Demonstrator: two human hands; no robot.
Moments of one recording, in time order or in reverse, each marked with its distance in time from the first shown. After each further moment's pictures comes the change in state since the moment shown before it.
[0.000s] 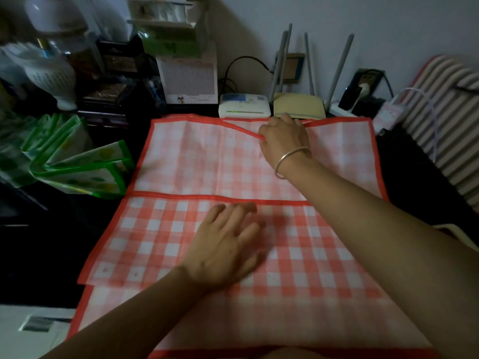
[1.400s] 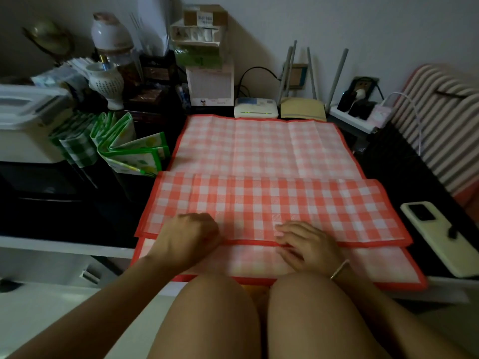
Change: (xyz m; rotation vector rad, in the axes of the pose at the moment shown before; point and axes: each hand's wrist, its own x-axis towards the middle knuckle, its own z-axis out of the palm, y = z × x) left_hand -0.088 -0.005 -0.073 -0.052 -0.179 -0.208; right_hand -0.251 -0.025 -0.035 0.480 -0.123 -0.246
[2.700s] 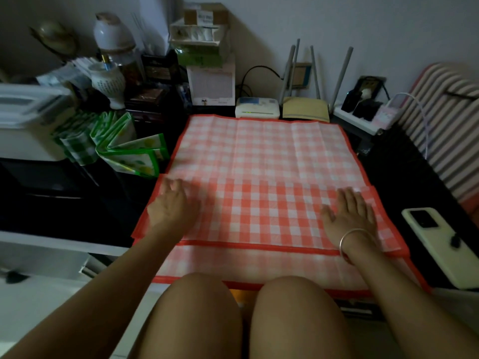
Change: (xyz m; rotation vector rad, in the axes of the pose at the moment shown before) left_hand 0.053 -0.023 0.013 0.104 -0.113 -0.924; right_hand 0.014 0.102 -0.001 -0.251 -0.178 0.861
